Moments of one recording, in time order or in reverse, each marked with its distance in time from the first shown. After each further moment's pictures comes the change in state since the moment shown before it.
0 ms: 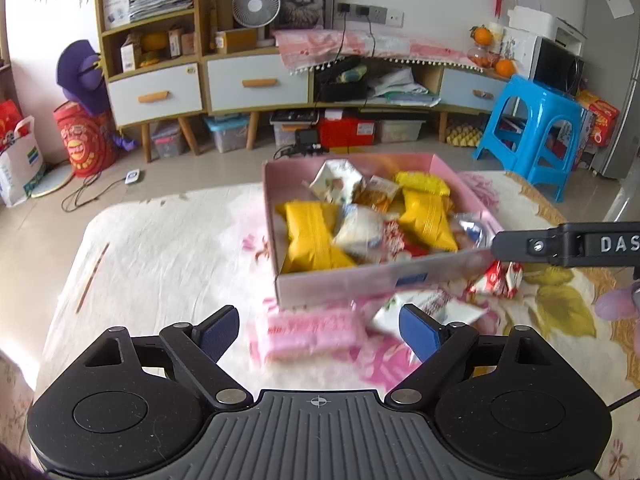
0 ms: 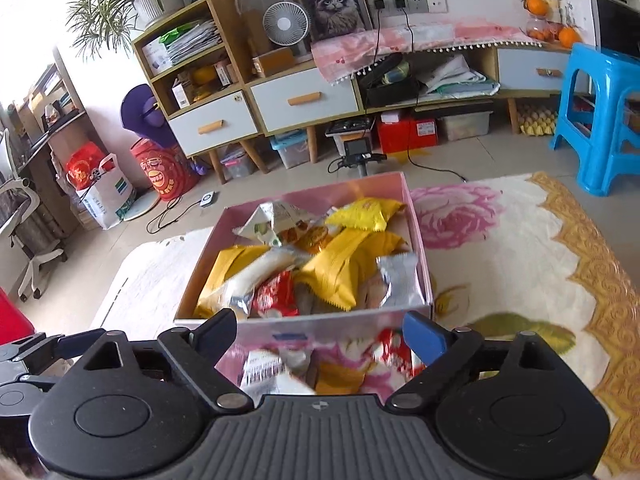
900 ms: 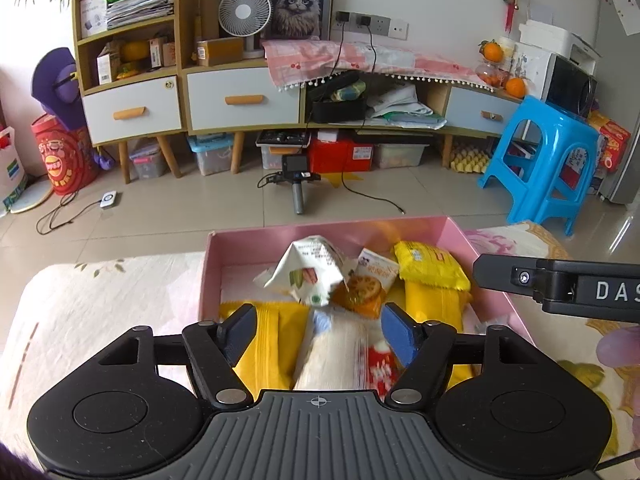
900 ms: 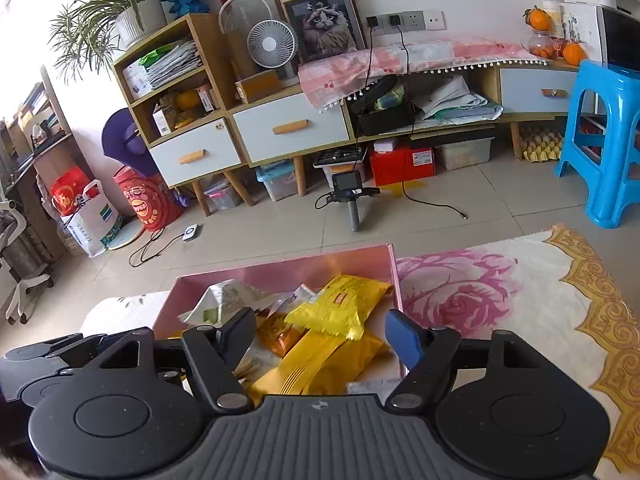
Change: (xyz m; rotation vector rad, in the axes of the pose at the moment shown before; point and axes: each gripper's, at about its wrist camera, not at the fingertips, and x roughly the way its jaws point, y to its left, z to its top) left arm 0.095 -0.023 0.084 -0.028 -0.043 -0.017; right arm 0.062 -0.027 0.069 -0.001 -0.069 -0.008
